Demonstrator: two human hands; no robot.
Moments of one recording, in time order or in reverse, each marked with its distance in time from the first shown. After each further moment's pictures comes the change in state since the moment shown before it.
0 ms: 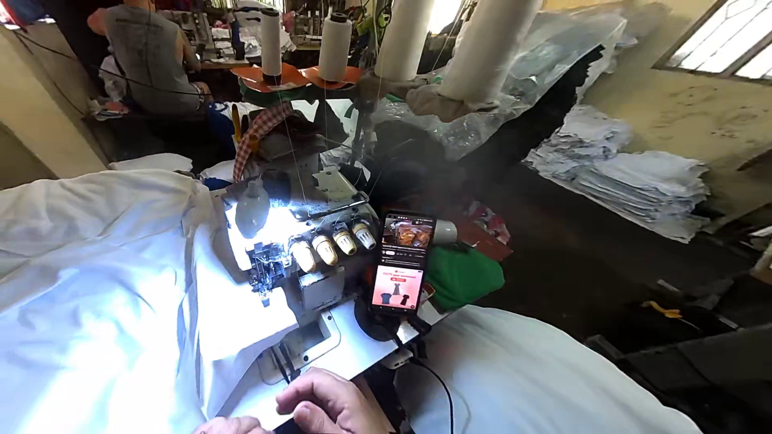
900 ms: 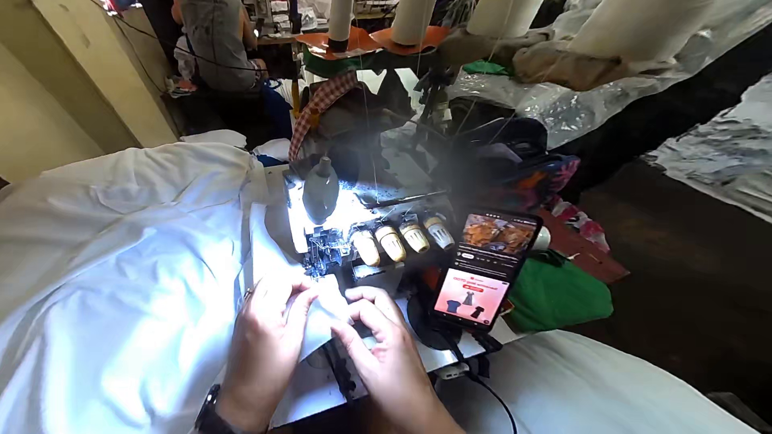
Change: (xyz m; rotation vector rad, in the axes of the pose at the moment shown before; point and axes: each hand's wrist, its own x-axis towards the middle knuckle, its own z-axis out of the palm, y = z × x) left_hand 0.096 -0.029 0.008 0.016 0.491 -0.342; right_hand 0.058 0.013 -0.005 -0.477 0.328 -0.036
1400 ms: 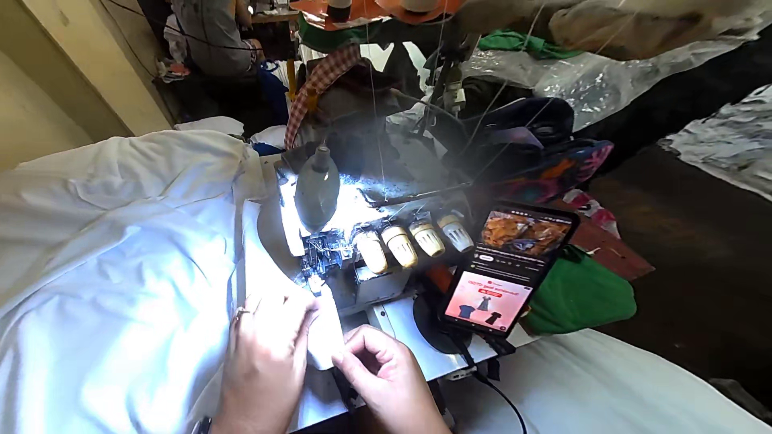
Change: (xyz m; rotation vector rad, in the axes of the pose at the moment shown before) left_hand -0.010 0.002 0.003 0.259 -0.109 0.076; right_hand -0.017 0.006 -0.001 0.379 -0.152 0.275
